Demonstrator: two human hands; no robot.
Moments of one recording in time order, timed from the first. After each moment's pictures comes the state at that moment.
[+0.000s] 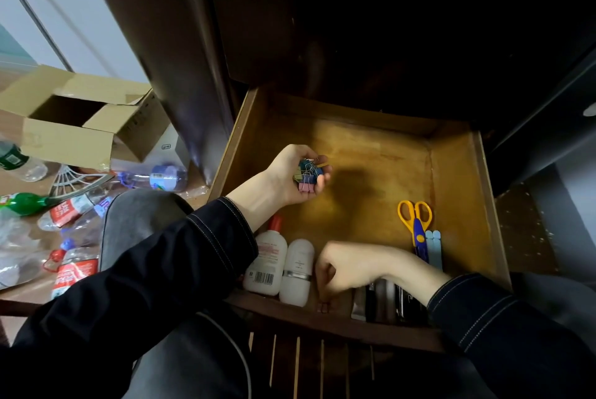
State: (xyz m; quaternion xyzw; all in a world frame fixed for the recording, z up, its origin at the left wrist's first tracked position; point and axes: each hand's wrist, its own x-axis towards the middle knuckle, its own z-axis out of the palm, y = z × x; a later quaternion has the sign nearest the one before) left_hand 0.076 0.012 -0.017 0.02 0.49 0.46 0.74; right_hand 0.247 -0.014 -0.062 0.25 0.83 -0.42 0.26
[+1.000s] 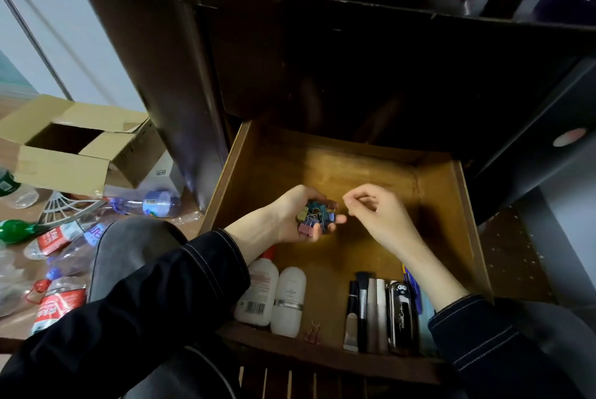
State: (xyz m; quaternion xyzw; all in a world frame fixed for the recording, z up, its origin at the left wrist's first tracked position) left_hand 0.090 0.005 -0.016 0.10 0.49 0.34 0.80; right_hand 0.278 0.046 -0.029 0.48 0.74 -0.39 -0.25
